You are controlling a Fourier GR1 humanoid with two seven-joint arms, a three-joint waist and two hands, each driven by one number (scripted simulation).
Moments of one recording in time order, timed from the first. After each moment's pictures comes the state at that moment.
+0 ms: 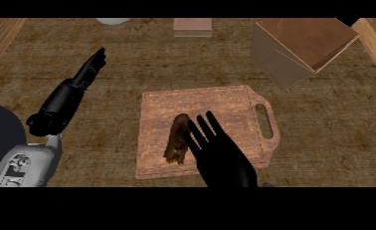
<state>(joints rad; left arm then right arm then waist) -0.23 0.33 -0.07 -1.52 -0.05 -0.13 -0.08 -0.35 -0.29 0.89 -1.80 1.33 0.58 0.33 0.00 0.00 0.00</state>
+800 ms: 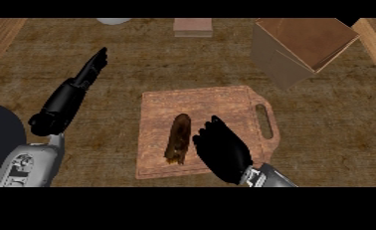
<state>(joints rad) -0.23 0.29 -0.03 -1.52 -0.09 -0.17 -0.07 -0.37 -0.26 0.82 -1.60 1.44 0.37 0.06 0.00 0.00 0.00</state>
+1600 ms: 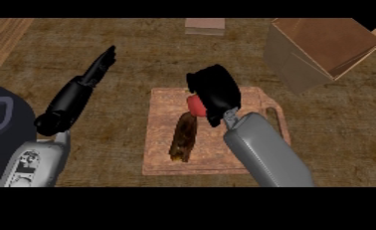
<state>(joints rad) -0.26 0.27 -0.04 -1.53 -0.10 -0.21 -0.09 -0.61 -0.02 0.44 -1.28 1.16 0.21 0.26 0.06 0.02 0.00</state>
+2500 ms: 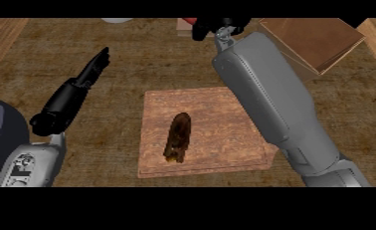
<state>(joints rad) -0.23 0.27 -0.02 -1.53 -0.11 -0.21 -0.07 -1.13 -0.04 0.18 -1.03 1.07 -0.10 0.68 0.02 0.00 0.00</state>
